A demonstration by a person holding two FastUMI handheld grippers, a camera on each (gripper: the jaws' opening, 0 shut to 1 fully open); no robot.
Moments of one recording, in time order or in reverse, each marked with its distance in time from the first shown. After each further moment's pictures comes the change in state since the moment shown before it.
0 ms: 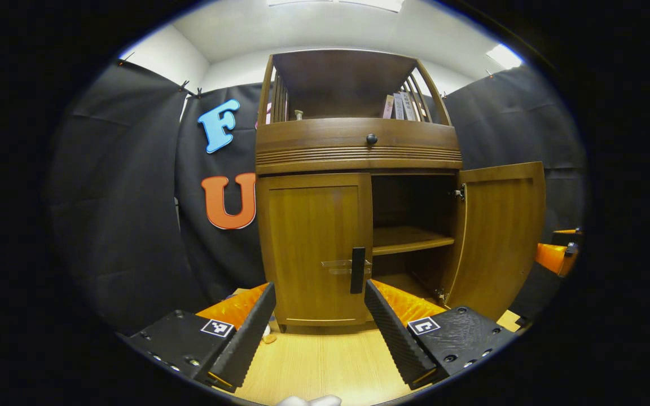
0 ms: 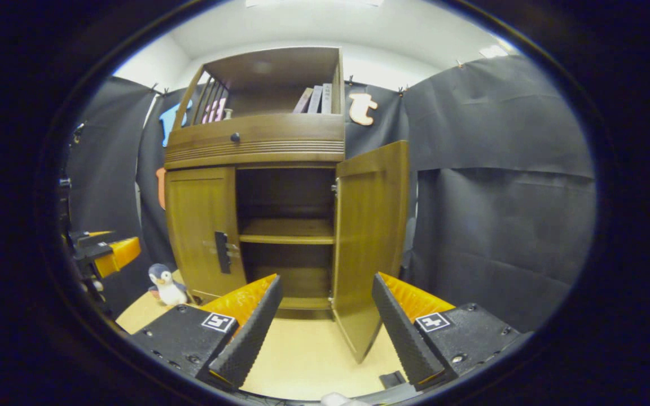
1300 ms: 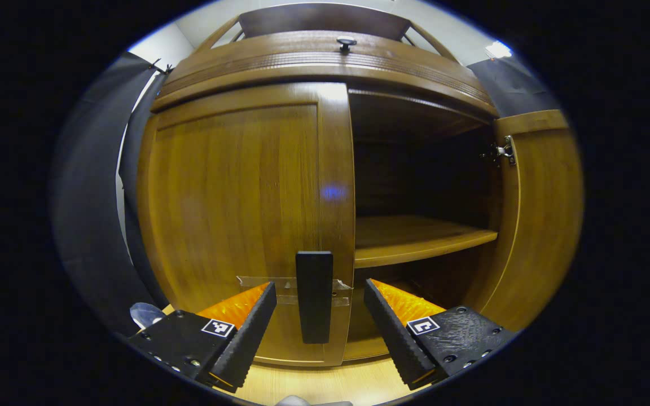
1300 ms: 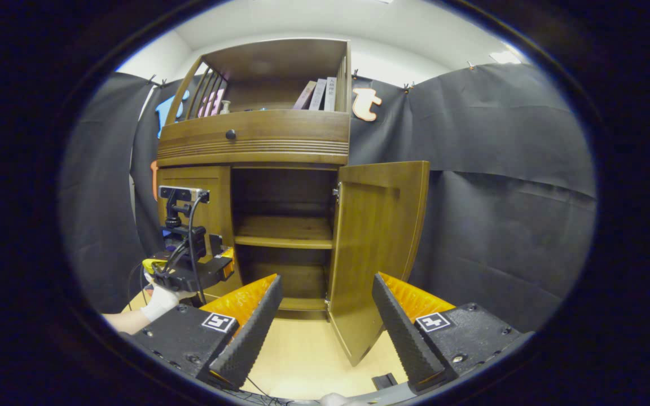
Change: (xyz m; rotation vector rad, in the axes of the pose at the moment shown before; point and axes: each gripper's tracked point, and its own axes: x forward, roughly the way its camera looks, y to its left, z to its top) left arm 0.248 -0.085 -0.066 -0.035 0.021 -0.078; right arm 0.023 -0.004 0.030 -0.054 0.061 -0.042
